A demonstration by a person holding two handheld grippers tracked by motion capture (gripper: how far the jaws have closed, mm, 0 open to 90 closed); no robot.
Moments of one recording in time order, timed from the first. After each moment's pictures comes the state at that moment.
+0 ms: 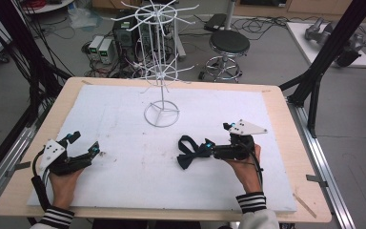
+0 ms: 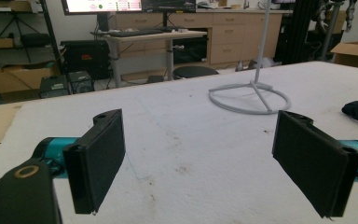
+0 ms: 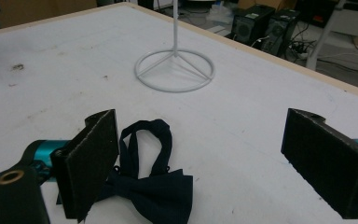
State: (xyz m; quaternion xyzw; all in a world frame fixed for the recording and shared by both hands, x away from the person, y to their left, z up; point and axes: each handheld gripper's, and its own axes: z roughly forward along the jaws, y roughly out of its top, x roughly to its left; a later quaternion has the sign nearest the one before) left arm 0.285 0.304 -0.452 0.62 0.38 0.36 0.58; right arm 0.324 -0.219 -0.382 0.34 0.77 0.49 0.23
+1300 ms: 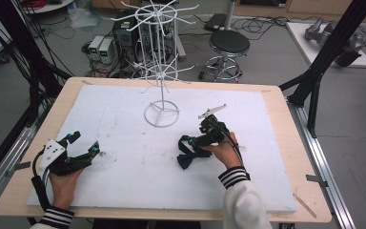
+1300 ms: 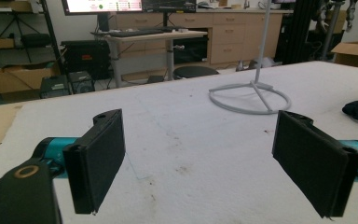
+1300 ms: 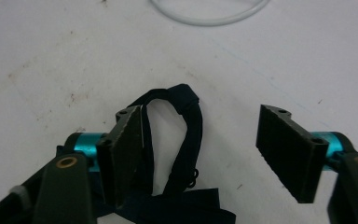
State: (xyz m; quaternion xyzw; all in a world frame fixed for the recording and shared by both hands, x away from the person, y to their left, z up) left arm 0.285 0.304 -0.452 0.62 0.38 0.36 0.58; right arm 0.391 -0.158 -0.399 0.36 0.87 0.34 0.09
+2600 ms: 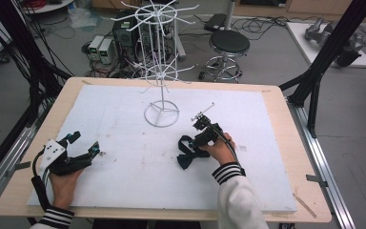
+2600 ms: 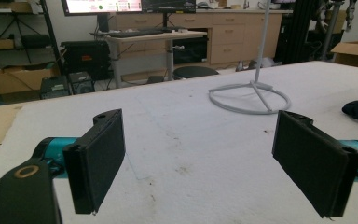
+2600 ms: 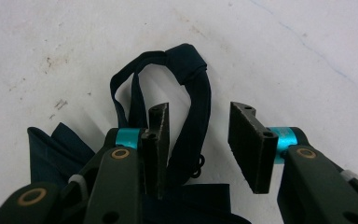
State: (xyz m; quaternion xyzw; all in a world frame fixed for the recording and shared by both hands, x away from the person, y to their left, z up) left arm 0.285 0.304 -0.452 0.62 0.38 0.36 0.58; right arm 0.405 -0.143 -0.413 0.37 0.89 0.25 0.04
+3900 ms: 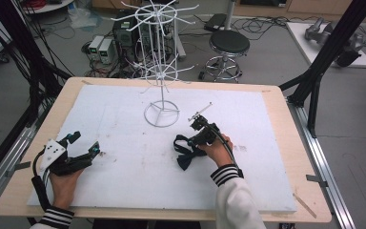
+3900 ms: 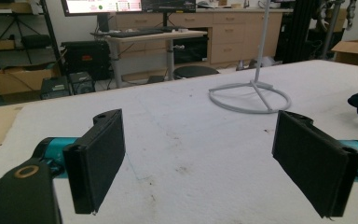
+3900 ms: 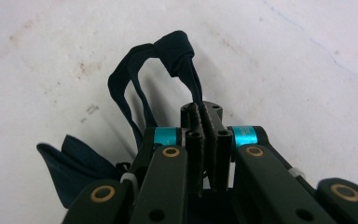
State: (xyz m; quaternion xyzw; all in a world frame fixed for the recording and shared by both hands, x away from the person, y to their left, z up) left arm 0.285 0.303 -0.452 0.63 0.38 0.36 0.57; right arm 0.403 -0.135 -0.408 0.35 0.90 0.27 0.02
